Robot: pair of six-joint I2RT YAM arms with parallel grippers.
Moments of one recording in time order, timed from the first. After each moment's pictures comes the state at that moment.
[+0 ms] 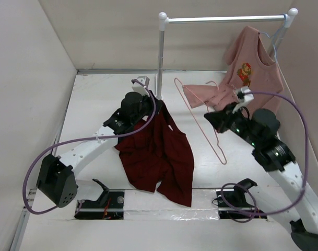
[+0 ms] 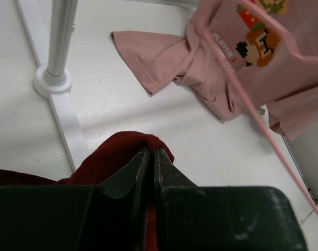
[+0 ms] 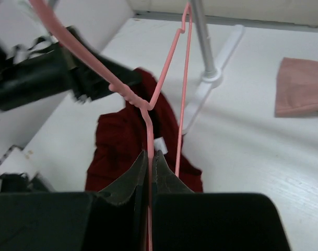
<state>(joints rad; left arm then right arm) -0.66 1.28 0.98 0.05 -0.06 -0.53 0.46 0.82 1.01 -0.32 -0.17 0.34</state>
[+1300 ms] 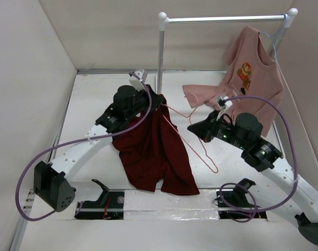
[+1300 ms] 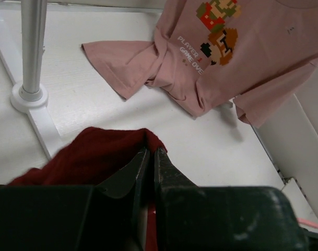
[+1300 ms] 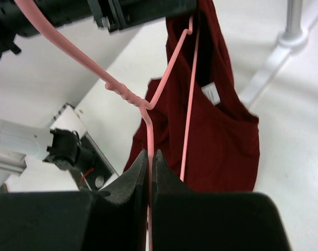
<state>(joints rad) -0.61 1.27 1.09 -0.04 0.07 -0.52 0.68 0.77 0.88 -0.28 -0.26 0.46</state>
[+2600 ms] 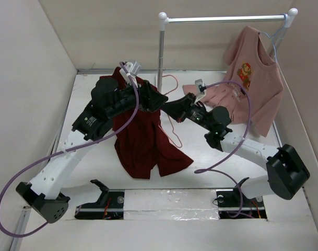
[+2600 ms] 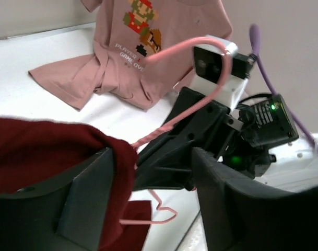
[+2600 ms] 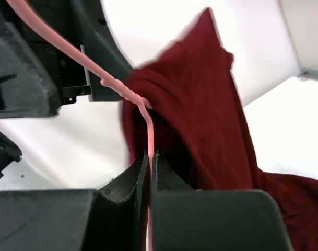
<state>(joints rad) -0.61 1.14 1.34 -0.33 0.33 -0.45 0.67 1.41 0.82 1.02 -0.44 0.74</state>
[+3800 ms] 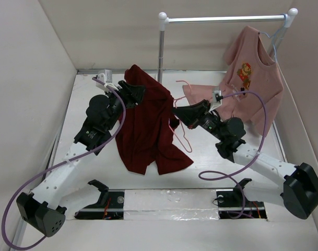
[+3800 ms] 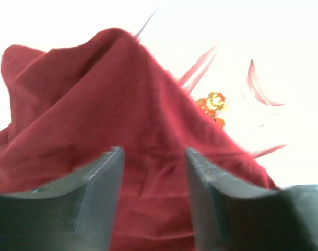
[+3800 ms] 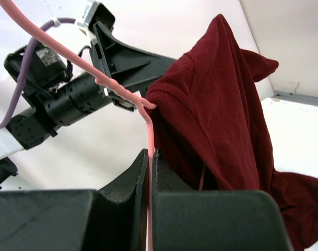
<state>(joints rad) -0.52 0.98 0.99 0.02 -0.11 -0.64 0.65 1.14 0.64 0.99 -0.34 0.70</state>
